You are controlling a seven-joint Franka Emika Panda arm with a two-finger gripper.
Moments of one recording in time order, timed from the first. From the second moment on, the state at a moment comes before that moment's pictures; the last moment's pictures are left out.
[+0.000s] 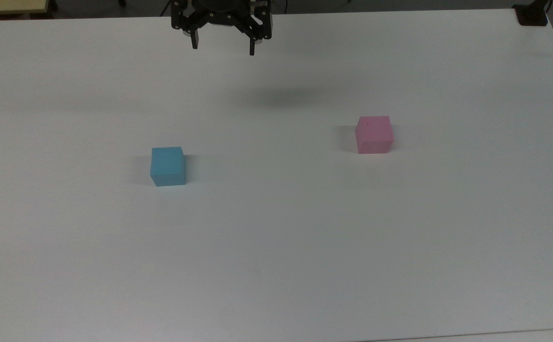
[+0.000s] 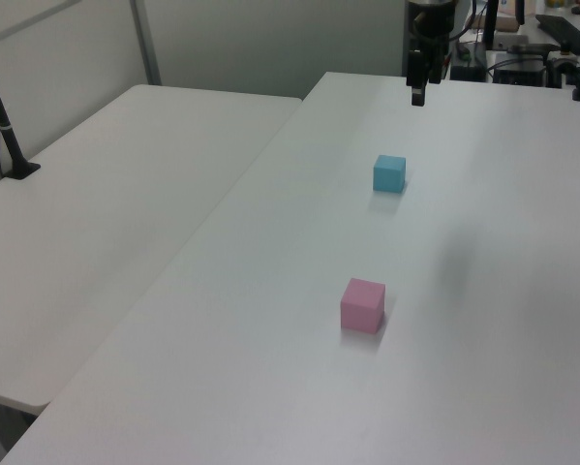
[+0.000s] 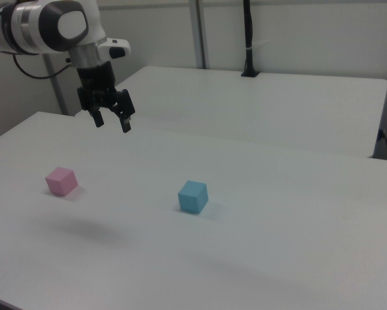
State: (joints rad) arm -0.02 0.06 0.10 -1.63 -0.07 1.69 0.13
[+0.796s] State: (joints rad) arm -0.10 0.27 0.04 -1.63 -0.07 1.89 -0.10
